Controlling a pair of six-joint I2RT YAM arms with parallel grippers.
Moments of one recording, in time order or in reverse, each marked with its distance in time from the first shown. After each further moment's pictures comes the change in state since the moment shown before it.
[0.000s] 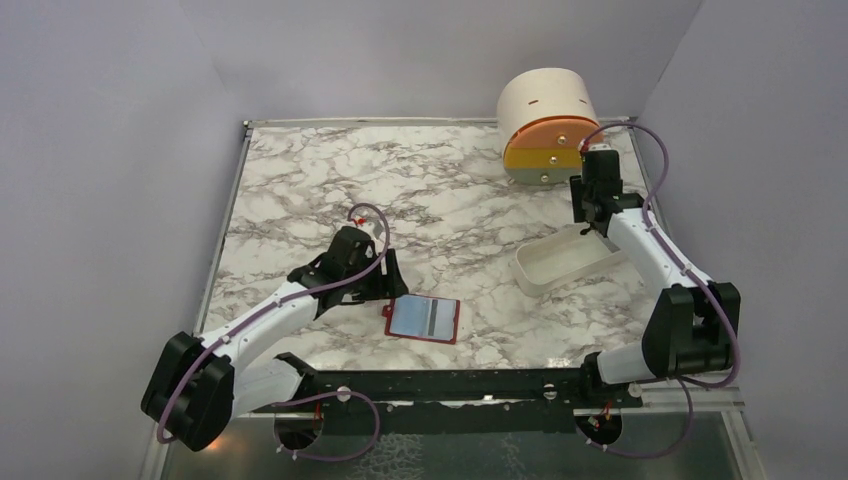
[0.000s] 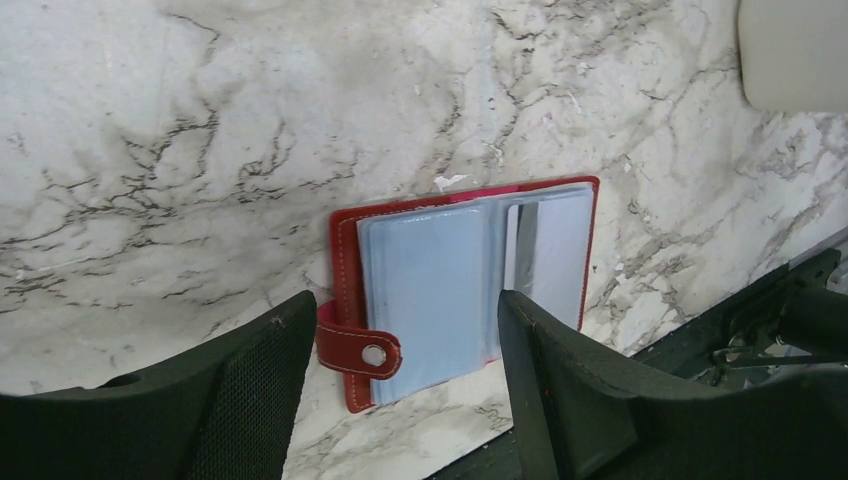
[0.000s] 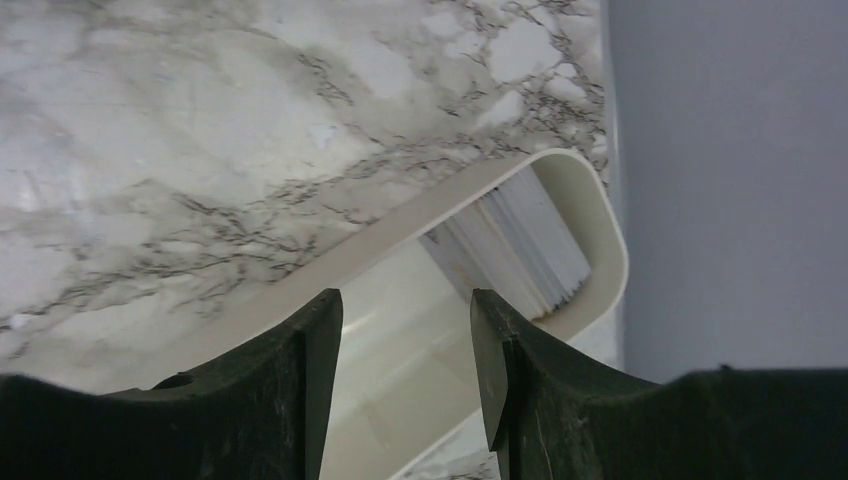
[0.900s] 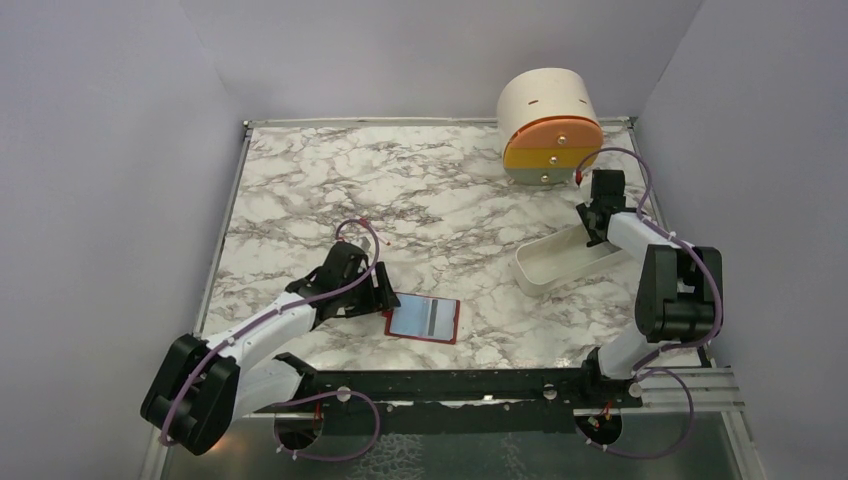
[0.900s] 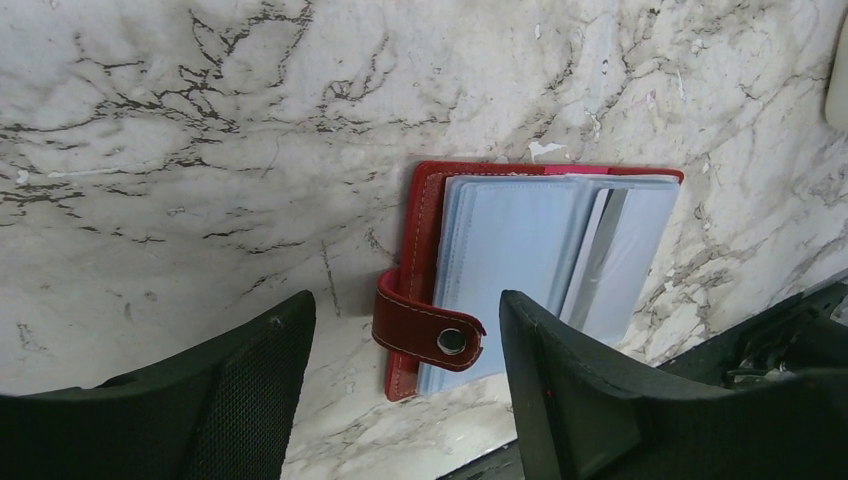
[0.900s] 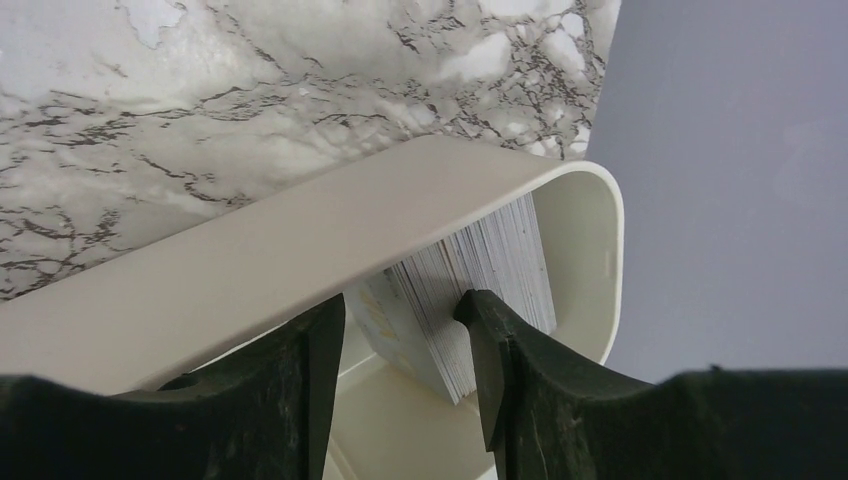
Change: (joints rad) left arm 0.058 -0.005 -0.130 0.018 -0.003 -0.102; right arm -0.192 0.190 -0.147 0.228 -0.023 -0.421
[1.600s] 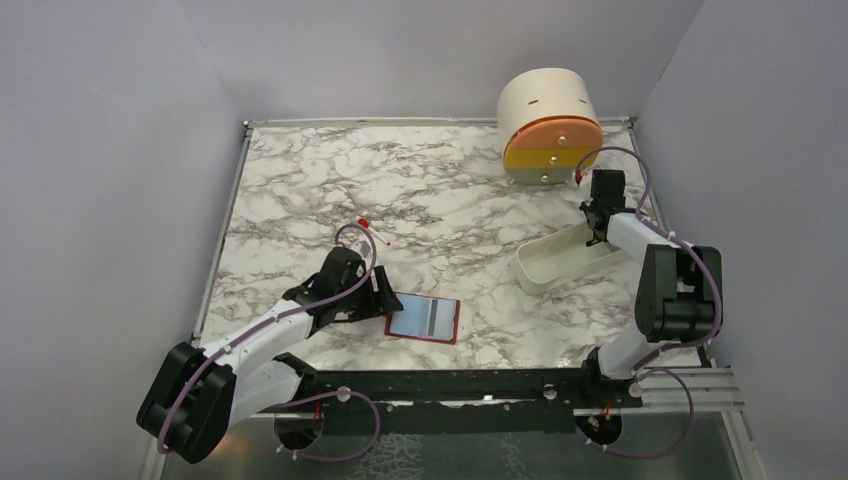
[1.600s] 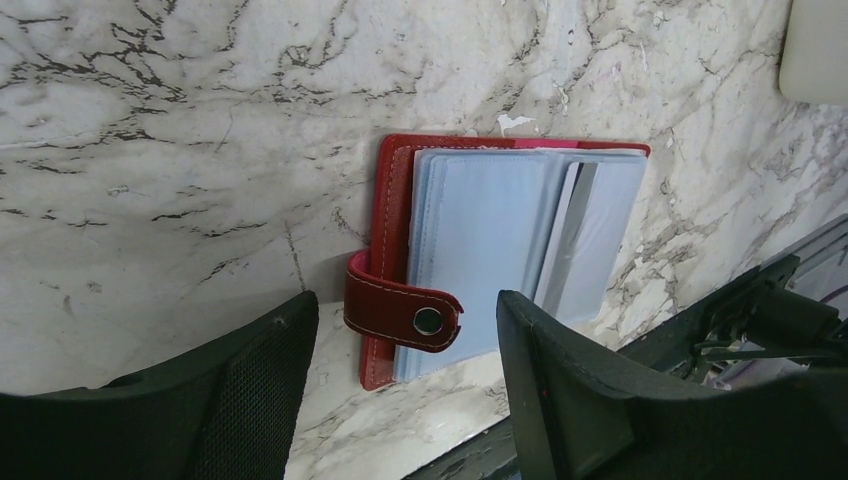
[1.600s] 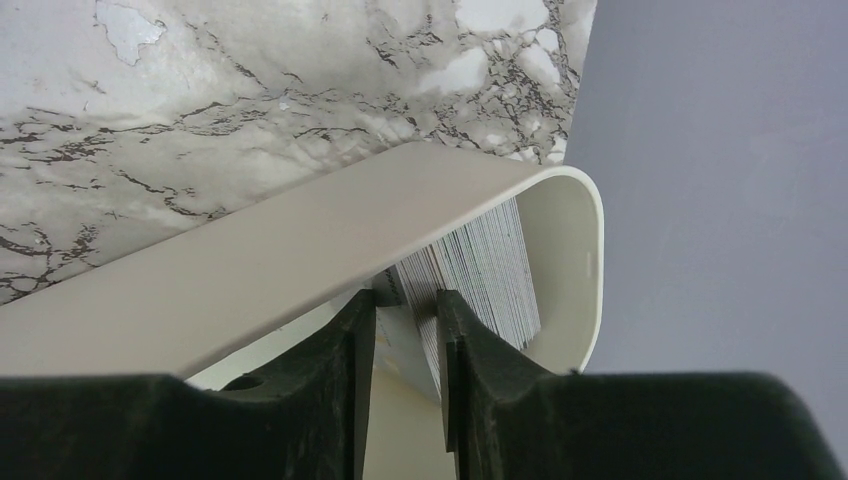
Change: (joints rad) left arm 0.000 -0.056 -0.063 0.058 0.061 -0.050; right arm 0.000 0.003 -0.013 0.058 0.036 -0.039
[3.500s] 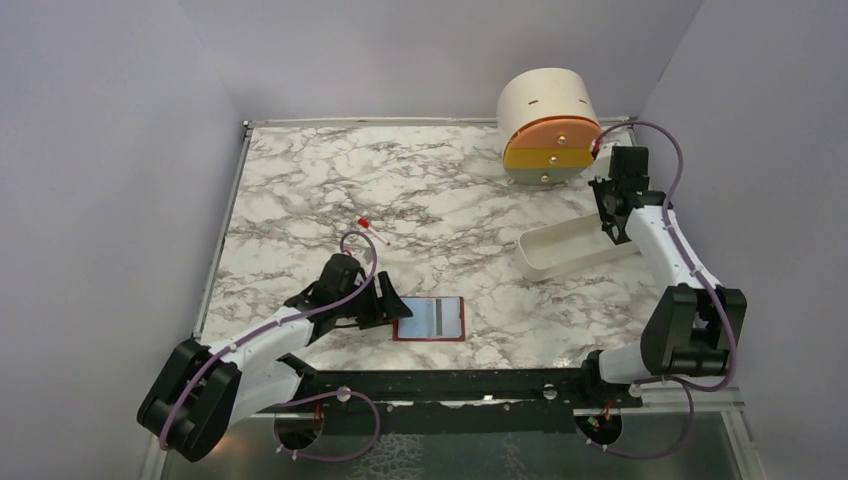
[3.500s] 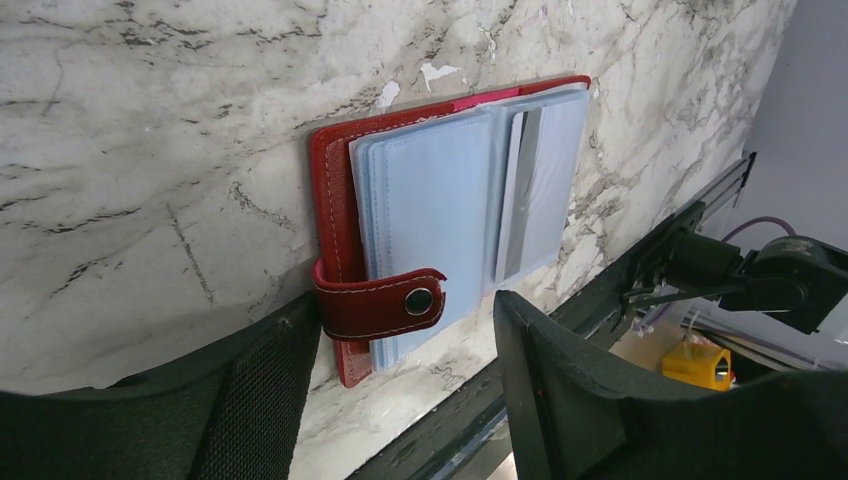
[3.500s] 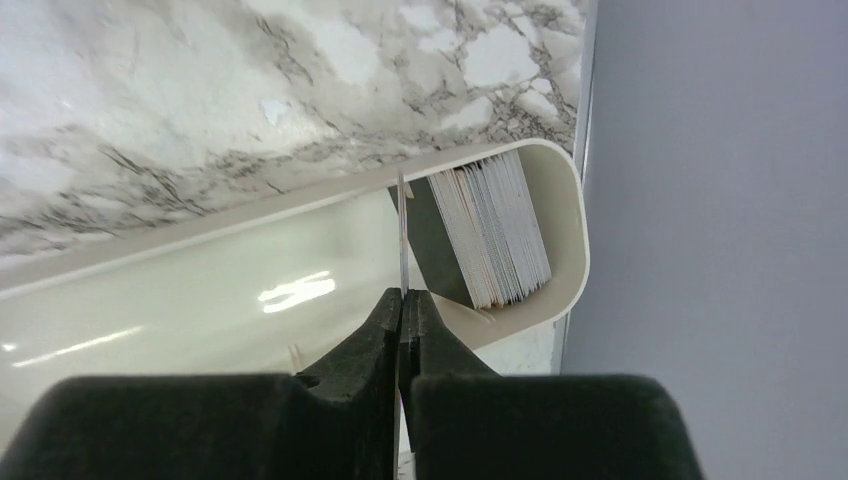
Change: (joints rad) left arm -0.006 0.010 -0.089 0.182 0.161 -0.081; right arm 0.000 -0.184 0.162 -0.299 -0.177 0.161
